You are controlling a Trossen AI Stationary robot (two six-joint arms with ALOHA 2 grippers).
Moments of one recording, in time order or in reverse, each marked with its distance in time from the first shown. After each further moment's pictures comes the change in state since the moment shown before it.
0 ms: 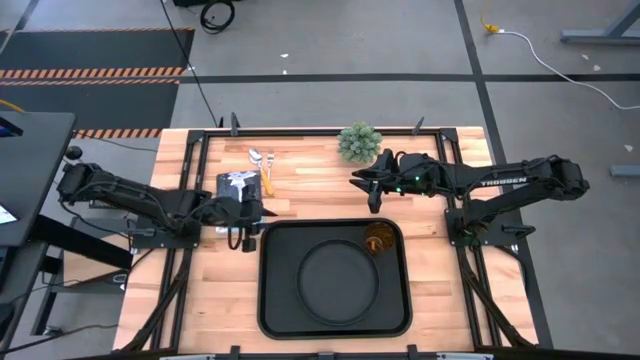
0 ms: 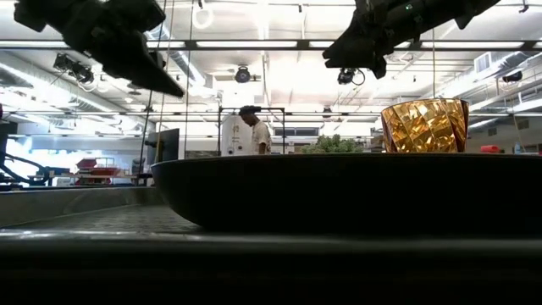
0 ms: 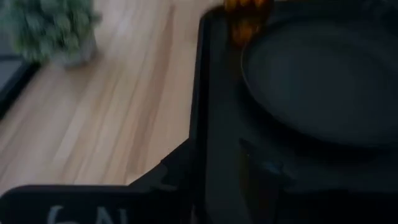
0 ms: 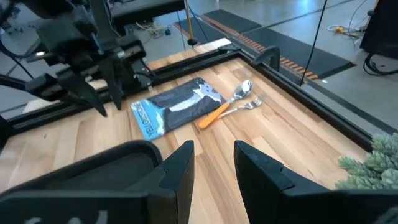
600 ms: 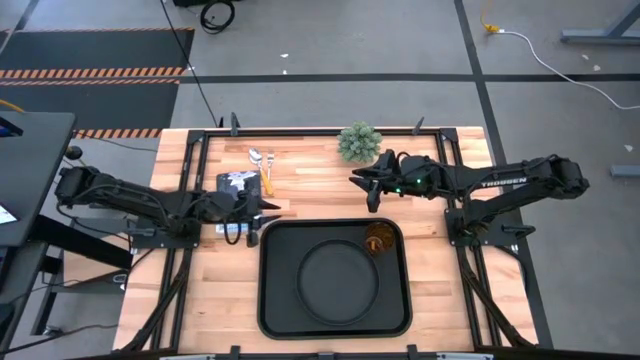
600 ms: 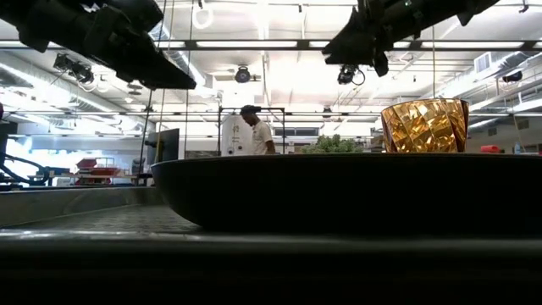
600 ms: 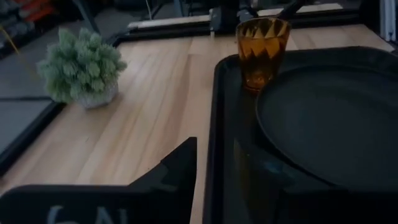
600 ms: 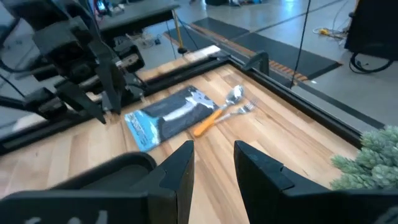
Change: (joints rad) left arm 0.062 -0.029 -0.131 0.320 0.000 0.075; right arm 0.032 0.001 -0.001 0.030 0.081 0.055
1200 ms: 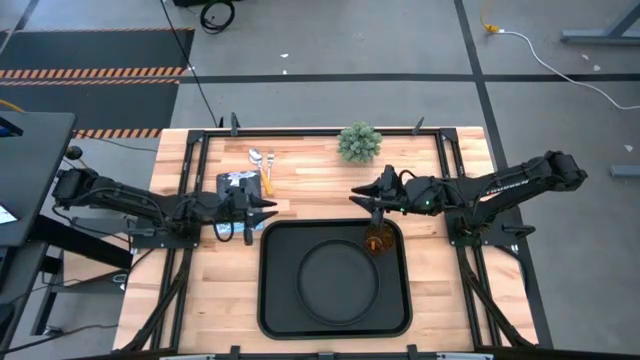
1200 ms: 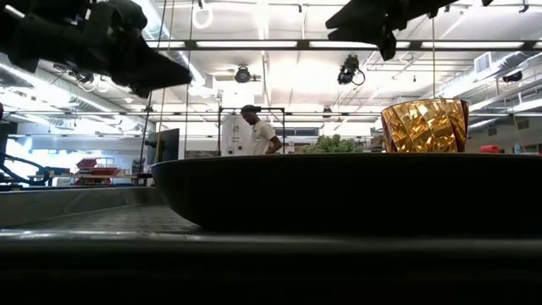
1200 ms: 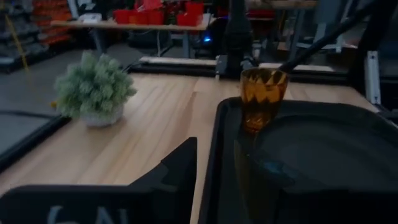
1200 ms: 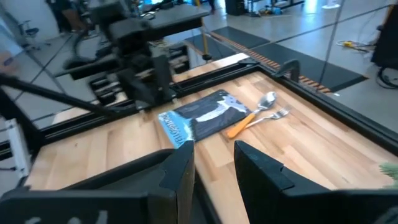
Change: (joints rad) left arm 0.006 -0.067 -0.164 0.300 -0.019 -0.094; right arm 0.211 0.000 0.000 0.030 0.137 0.013
